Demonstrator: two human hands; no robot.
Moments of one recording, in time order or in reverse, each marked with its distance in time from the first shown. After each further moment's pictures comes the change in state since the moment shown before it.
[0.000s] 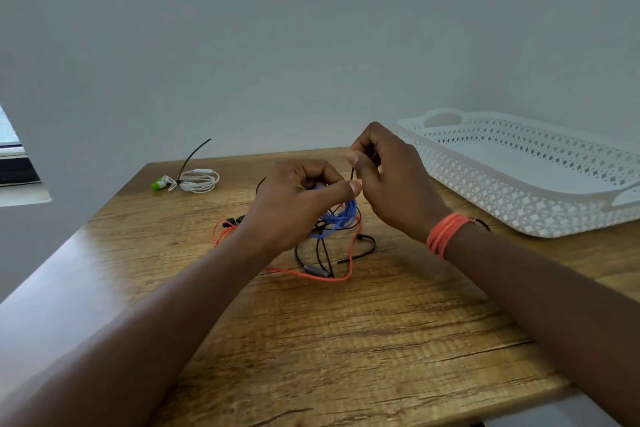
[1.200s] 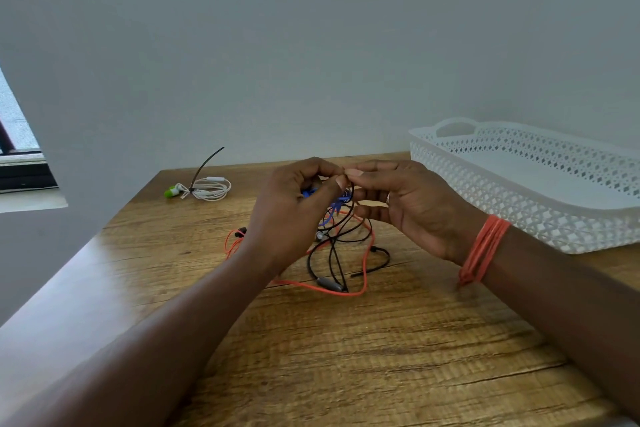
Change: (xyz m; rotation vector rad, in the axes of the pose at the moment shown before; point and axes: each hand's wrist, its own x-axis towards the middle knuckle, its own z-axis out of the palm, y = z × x) left_hand 0.000 -0.010 -0.008 0.101 0.172 0.089; right_hand 0.002 -0.009 -0.008 0.918 -0.362 0.587
